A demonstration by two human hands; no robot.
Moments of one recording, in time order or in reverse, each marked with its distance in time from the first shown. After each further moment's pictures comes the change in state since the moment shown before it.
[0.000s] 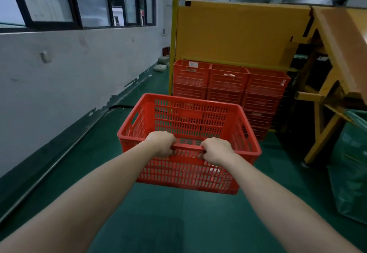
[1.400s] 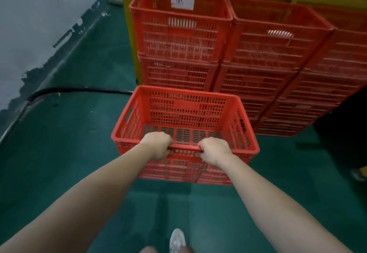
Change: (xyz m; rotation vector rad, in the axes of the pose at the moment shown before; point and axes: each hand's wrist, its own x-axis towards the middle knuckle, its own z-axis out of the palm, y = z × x) left_hand 0.971 -0.339 0.200 -0.098 -0.241 0.201; right_hand 0.951 0.293 0.194 0.114 -0.326 0.158
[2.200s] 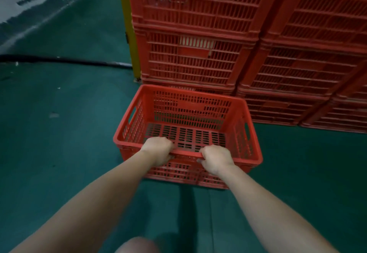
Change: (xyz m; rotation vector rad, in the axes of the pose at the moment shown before) left_hand 0.305 -0.126 0.394 0.004 0.021 -0.019; right_hand 0.354 0.022 0.376 -0.008 0.057 0.014
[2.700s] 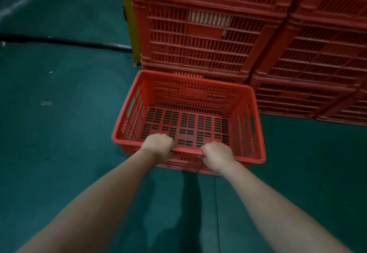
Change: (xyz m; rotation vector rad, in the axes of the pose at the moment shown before) left_hand 0.039 -0.024 0.043 0.002 -0.034 -0.016; right_hand 0.052 -0.002 0.035 -0.031 -0.049 -0.037
